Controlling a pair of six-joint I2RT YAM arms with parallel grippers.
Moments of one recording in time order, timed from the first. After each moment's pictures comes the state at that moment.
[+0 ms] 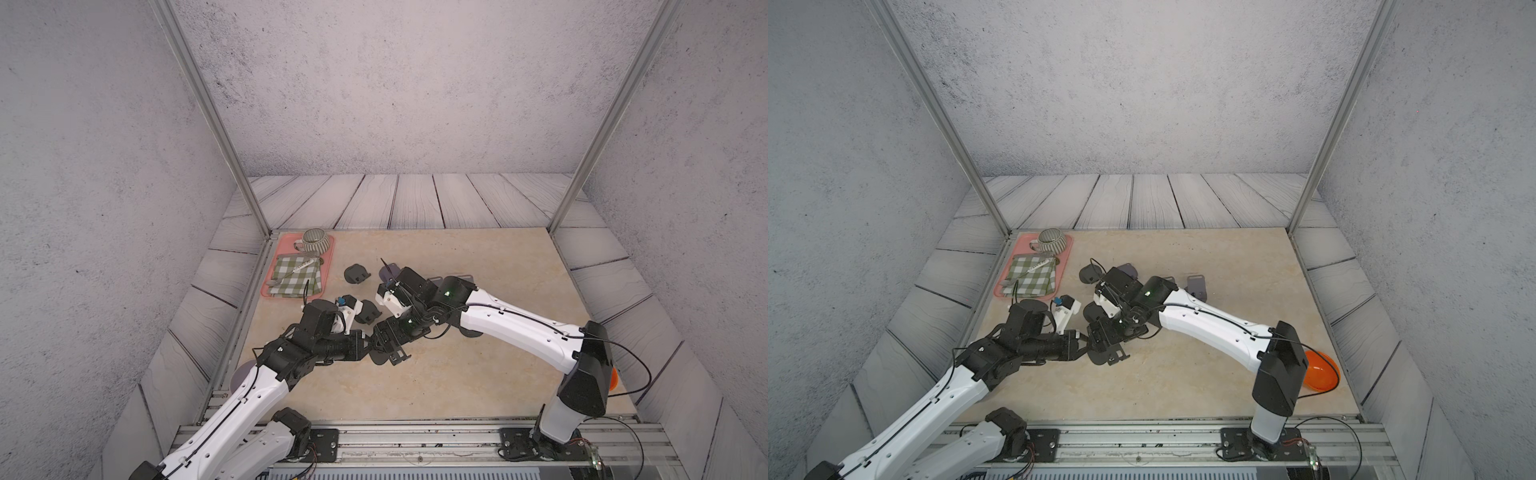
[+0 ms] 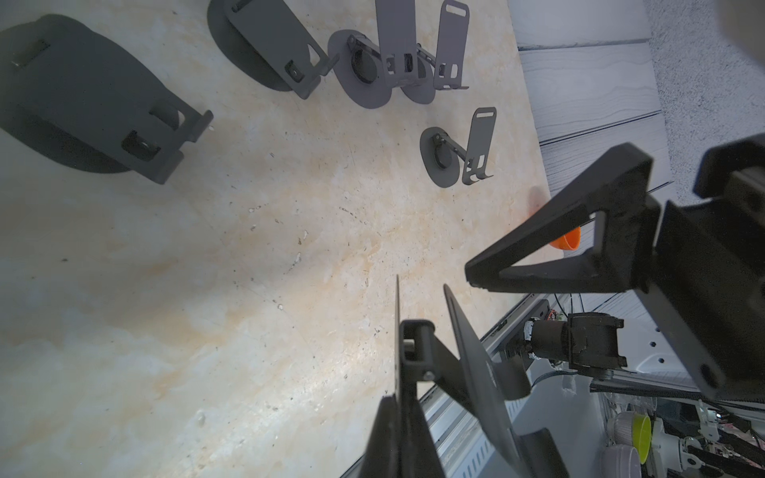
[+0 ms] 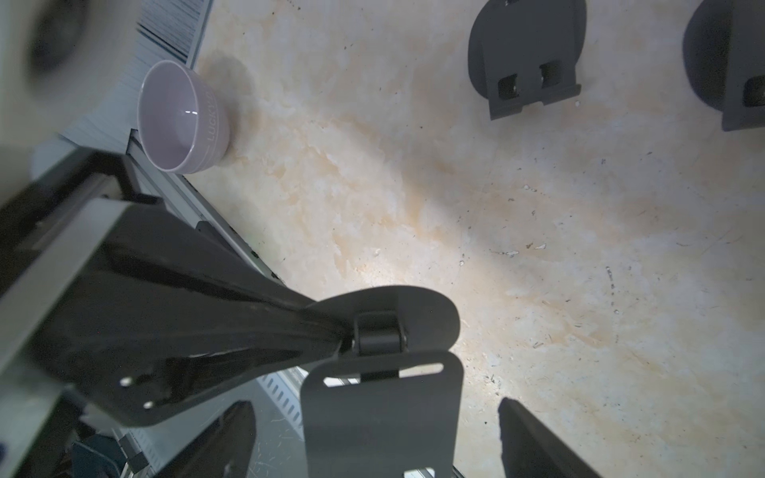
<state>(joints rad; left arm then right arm) -0.53 0.84 0.69 -0.60 0.48 -0.55 1.02 1.72 1.62 -0.97 -0.29 0.48</state>
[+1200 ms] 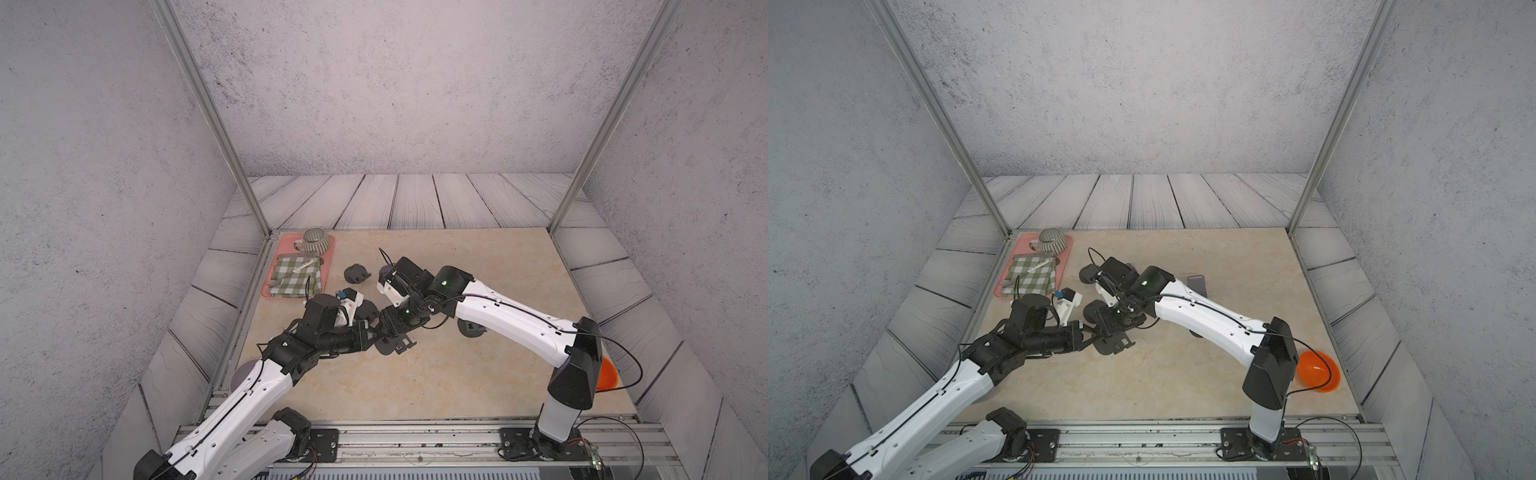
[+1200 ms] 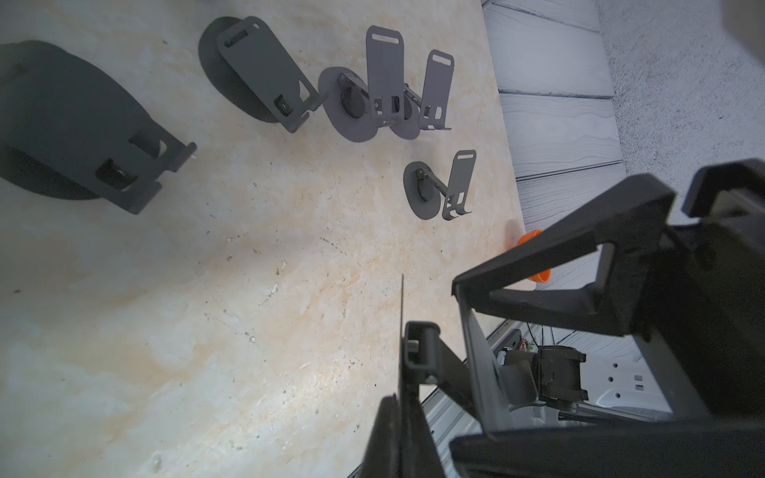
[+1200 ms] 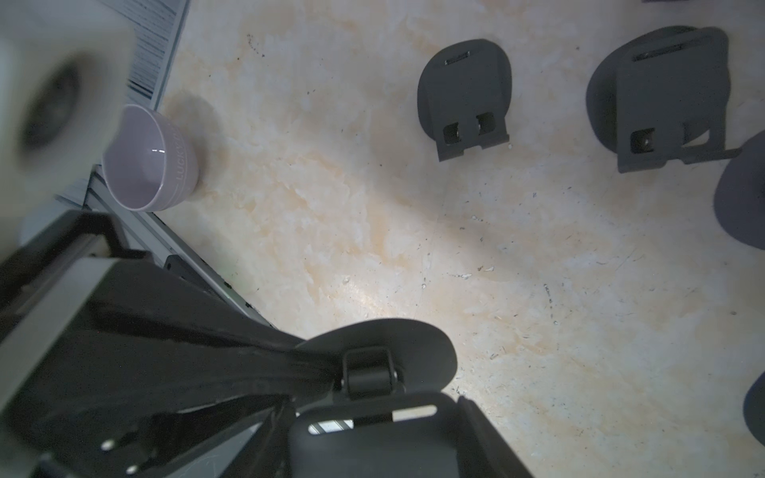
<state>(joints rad) -0.52 0.91 0.70 -0.48 0.49 -0.68 1.01 1.77 1.75 -1.06 -0.17 0.47</state>
